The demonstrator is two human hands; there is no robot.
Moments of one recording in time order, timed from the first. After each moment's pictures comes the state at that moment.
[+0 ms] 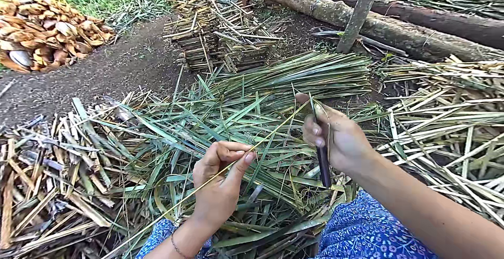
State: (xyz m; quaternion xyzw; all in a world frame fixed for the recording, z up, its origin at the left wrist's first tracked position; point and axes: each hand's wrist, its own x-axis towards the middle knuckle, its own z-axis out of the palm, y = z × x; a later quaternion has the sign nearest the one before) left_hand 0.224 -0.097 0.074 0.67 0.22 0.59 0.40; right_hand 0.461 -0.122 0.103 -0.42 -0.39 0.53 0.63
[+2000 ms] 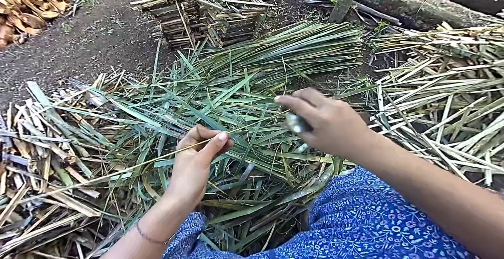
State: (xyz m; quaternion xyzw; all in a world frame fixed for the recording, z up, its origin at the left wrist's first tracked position) left_hand 0.212 -0.099 0.078 0.50 0.43 0.45 0.60; right_hand 0.477 -0.142 0.086 -0.55 -0.80 -0.06 0.25
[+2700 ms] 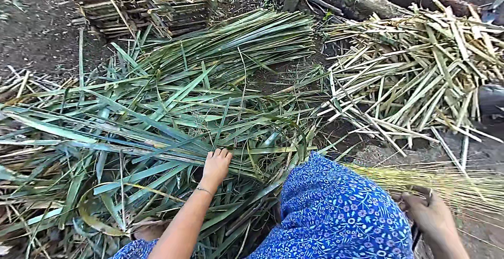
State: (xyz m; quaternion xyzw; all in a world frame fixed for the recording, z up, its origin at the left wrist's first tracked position) left_hand 0.313 -0.061 -0.146 0.91 0.32 -0.19 0.18; right_hand 0.627 -0.462 -0.065 -0.91 -0.04 0.15 0.38
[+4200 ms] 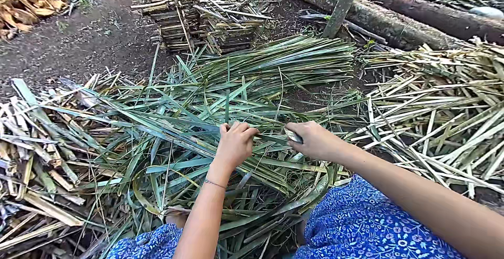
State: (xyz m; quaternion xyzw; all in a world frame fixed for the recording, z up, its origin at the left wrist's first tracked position) left_hand 0.273 -0.023 -0.030 0.92 0.29 0.24 0.13; right_hand 0.501 -0.121 0.040 -0.65 -0.72 0.22 0.12
